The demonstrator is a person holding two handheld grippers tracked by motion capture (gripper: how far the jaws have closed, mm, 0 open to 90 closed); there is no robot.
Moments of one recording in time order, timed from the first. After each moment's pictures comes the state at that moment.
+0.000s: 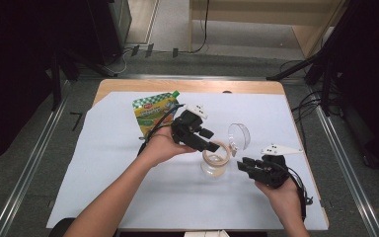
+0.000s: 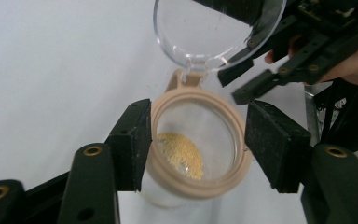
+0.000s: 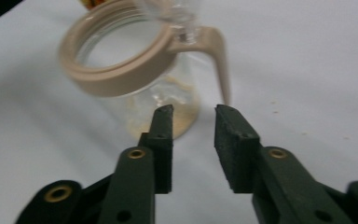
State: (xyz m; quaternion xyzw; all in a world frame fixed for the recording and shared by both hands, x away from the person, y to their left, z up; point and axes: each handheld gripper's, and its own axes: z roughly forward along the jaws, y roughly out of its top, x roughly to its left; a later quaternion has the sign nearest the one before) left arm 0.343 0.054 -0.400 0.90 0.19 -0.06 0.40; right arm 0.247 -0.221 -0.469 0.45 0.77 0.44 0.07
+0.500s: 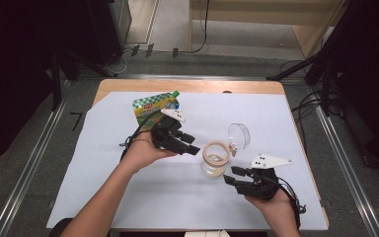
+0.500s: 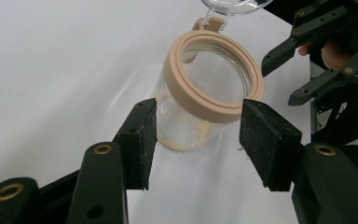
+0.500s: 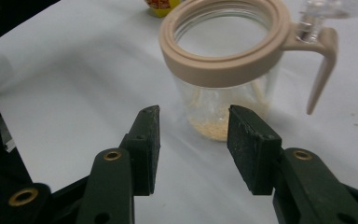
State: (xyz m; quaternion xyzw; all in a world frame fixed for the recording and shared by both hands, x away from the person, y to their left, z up) left arm 0.335 0.104 -0.409 0.89 0.23 -0.07 0.39; right arm 0.217 -0.191 -0.462 0.39 0.80 0.46 0.06
